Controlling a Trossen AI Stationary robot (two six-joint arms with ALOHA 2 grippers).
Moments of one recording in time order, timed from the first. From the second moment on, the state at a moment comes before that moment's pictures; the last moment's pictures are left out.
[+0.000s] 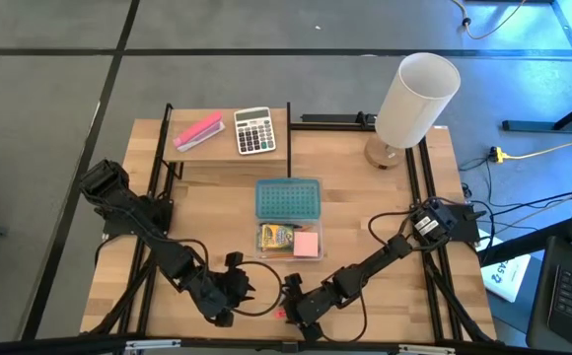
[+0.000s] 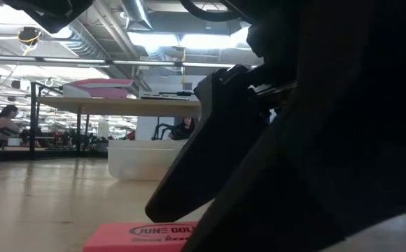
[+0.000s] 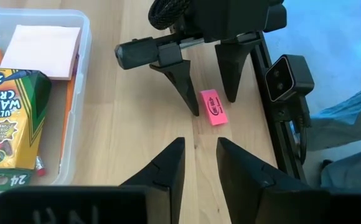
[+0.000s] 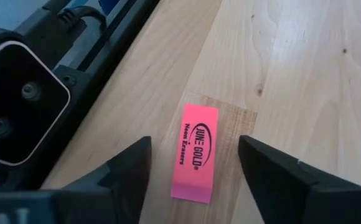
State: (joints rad) left arm -0.75 1.60 1.03 -0.25 -0.43 -0.60; right arm 0.59 2.21 1.33 0.13 0.16 0.16
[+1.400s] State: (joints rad) left arm -0.75 1.60 1.03 -0.25 -0.43 -0.60; right arm 0.59 2.21 1.34 0.13 0.14 0.15
